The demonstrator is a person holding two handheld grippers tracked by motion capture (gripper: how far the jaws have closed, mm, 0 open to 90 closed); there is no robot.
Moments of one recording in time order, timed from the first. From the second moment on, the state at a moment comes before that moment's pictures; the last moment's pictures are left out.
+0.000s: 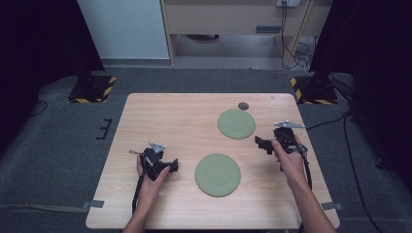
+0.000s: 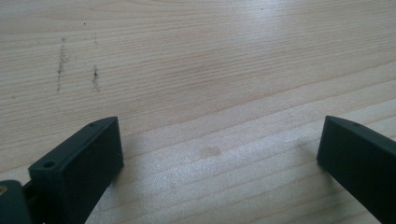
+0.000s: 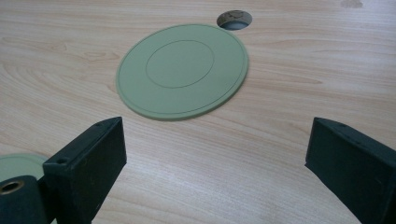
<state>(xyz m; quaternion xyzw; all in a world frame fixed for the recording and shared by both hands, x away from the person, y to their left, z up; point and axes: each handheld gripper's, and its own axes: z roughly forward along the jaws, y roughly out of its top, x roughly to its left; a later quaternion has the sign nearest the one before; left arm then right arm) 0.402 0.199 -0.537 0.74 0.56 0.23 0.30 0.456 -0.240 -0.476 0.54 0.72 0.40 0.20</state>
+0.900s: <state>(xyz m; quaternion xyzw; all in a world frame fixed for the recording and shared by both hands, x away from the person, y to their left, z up) 0.402 0.199 -0.537 0.74 0.56 0.23 0.30 0.421 -0.250 -0.498 0.54 0.72 0.39 0.19</state>
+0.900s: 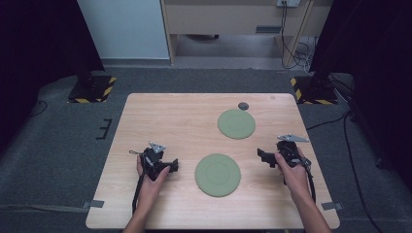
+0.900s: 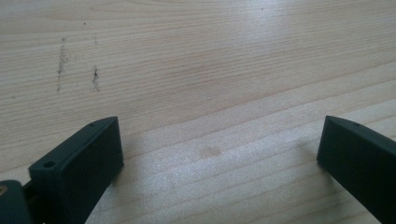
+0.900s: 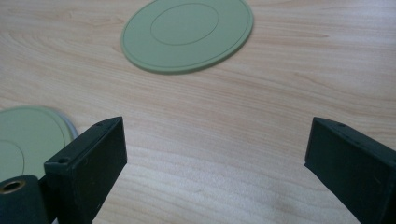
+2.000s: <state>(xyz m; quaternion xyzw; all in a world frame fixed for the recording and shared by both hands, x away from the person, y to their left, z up) 0.402 0.199 -0.537 0.74 0.56 0.23 0.30 0.390 -0.232 -0.536 0.53 0.74 0.35 0.21</state>
